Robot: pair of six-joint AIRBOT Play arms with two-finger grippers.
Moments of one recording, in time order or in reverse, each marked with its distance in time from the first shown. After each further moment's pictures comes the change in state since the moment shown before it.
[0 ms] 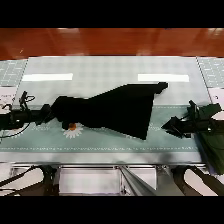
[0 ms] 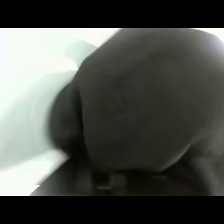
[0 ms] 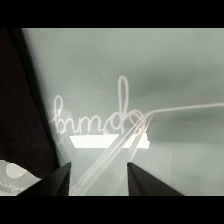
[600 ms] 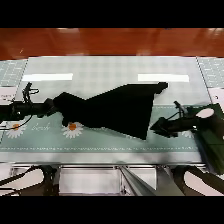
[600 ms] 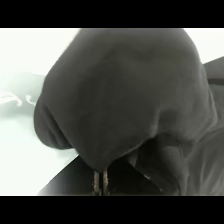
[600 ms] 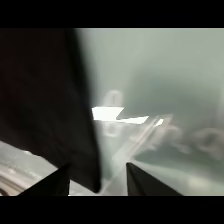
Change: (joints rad) left arm -0.062 -0.026 0.104 -0.017 -0.080 -0.005; right arm 0.240 -0.138 0.010 0.138 -0.077 0.003
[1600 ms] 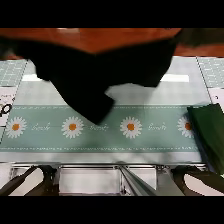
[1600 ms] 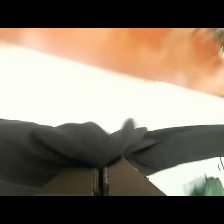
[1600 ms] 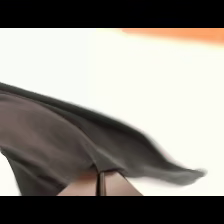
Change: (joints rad) left arm 0.053 0.259 0.737 -0.170 -0.201 -0.176; right arm 0.162 -0.008 1.330 -0.284 0.184 0.141
